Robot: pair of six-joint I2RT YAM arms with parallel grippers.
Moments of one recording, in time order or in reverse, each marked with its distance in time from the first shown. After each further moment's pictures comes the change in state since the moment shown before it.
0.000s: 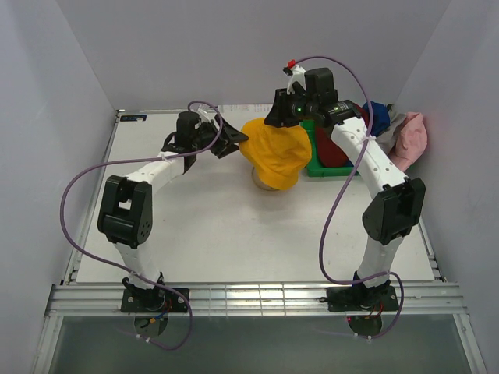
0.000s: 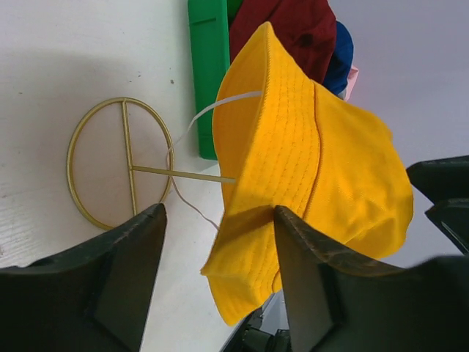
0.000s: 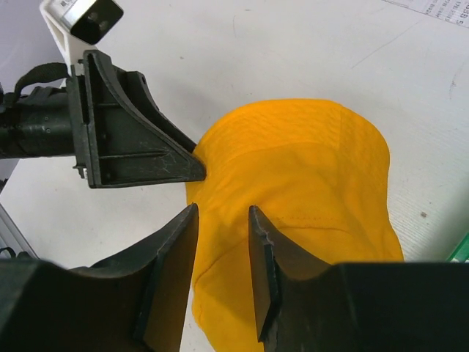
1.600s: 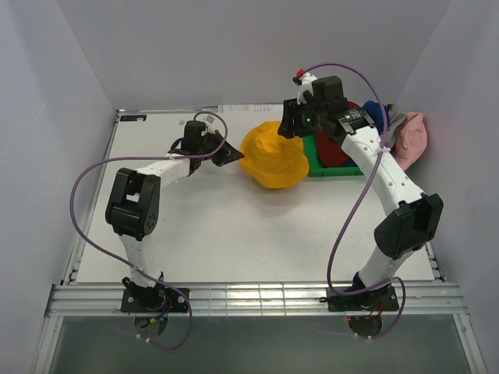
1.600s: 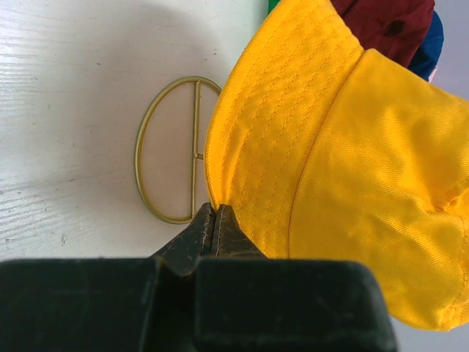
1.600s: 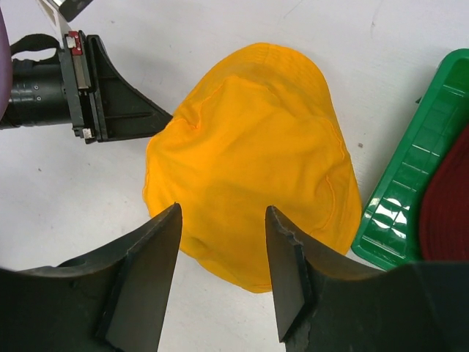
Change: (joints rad) left arm -0.005 0.099 -0.017 -0.052 -0.051 0.060; right arm 0.005 -0.150 -0.103 -0.128 0.190 -0.067
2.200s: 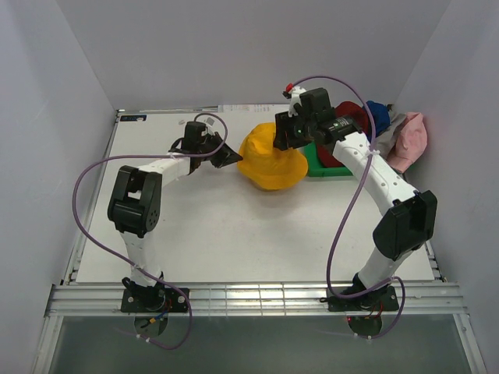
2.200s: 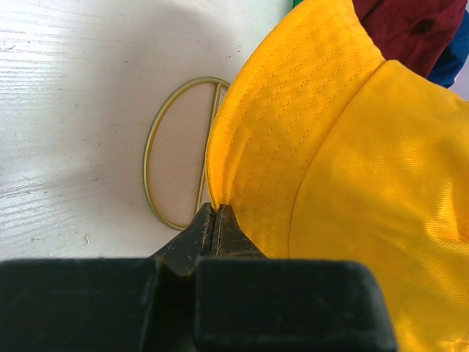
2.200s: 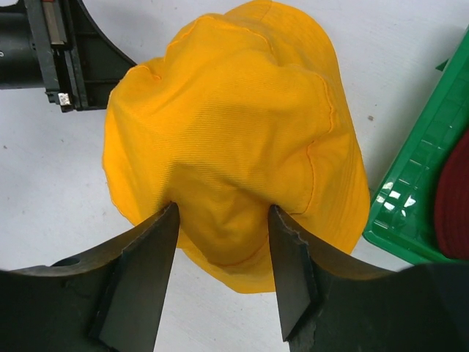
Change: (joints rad) left arm 0.009 0.042 0.020 -0.037 0.010 0.027; right arm 0.050 -0.004 -0.112 0.024 0.068 -0.019
